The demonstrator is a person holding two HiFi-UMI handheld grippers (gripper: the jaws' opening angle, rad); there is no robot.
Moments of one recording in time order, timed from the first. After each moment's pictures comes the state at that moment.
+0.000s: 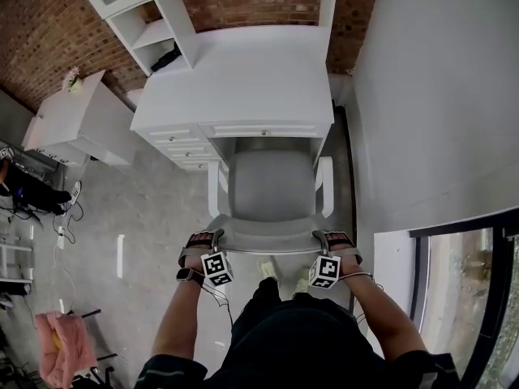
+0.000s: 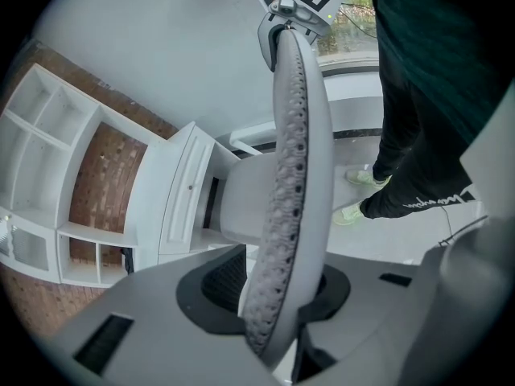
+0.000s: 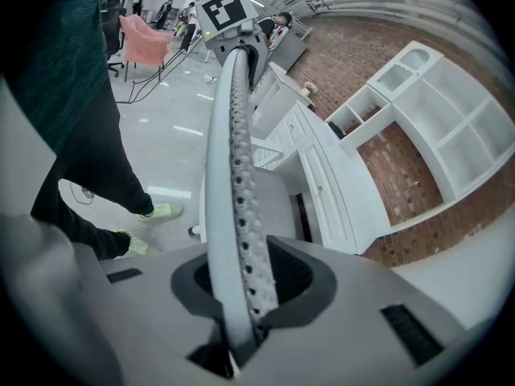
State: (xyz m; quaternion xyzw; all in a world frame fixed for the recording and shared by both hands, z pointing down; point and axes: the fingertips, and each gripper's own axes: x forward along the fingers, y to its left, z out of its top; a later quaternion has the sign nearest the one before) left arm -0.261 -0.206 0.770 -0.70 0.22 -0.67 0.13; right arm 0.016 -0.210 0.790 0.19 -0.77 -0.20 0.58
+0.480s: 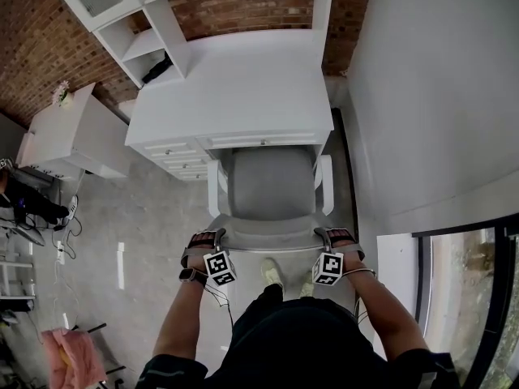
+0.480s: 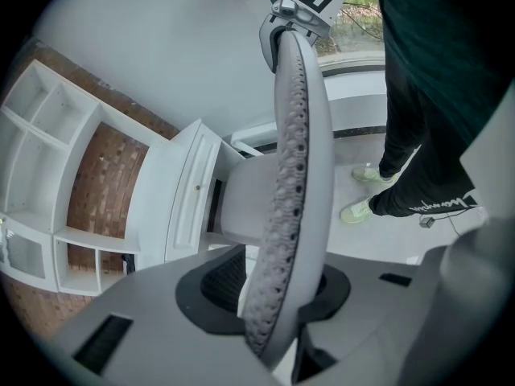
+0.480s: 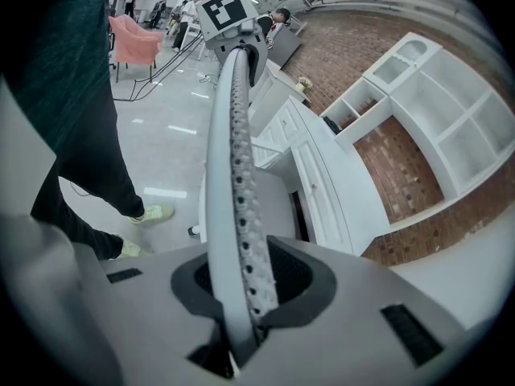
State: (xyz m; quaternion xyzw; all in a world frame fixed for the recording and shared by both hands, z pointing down) left arm -0.269 -0.268 0.769 -0.71 0.21 -0.66 0.14; right arm 0.008 -0.259 0.789 0.21 -0.76 -0.19 0.58
